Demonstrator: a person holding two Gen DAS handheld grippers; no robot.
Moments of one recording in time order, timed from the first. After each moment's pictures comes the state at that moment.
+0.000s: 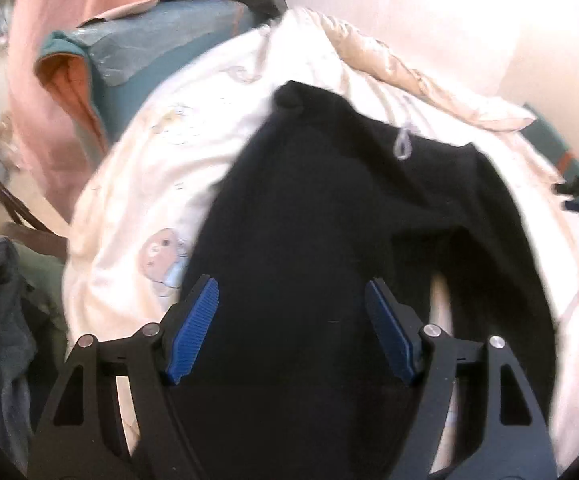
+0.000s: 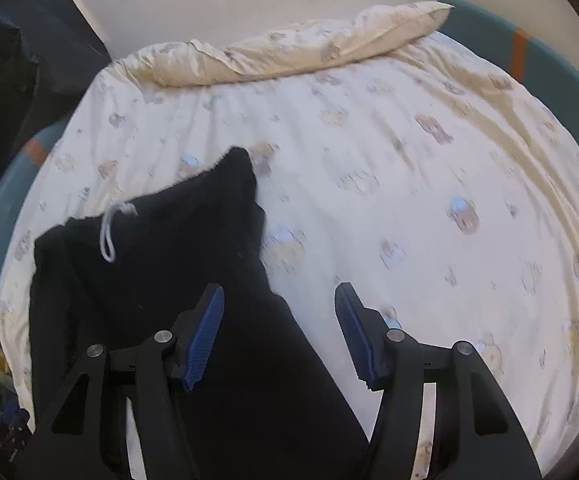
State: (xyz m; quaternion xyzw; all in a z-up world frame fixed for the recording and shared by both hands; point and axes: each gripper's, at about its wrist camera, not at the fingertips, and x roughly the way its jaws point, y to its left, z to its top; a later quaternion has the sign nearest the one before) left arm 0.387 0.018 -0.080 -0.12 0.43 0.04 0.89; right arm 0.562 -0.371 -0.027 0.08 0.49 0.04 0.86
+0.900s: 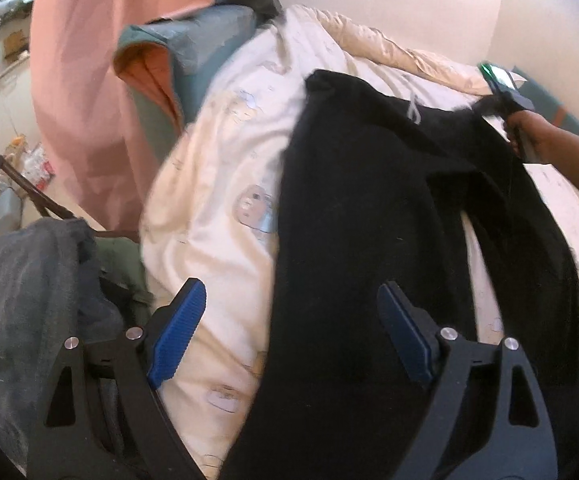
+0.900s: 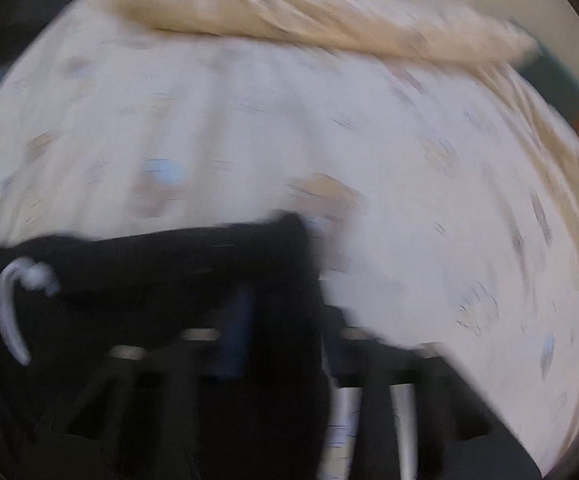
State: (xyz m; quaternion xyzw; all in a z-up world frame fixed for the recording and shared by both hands) left arm 0.310 0.067 -0.081 -0.05 0.44 0.03 0.90; right arm 0.749 -0.266 -0.132 -0.07 0.51 0.05 0.86
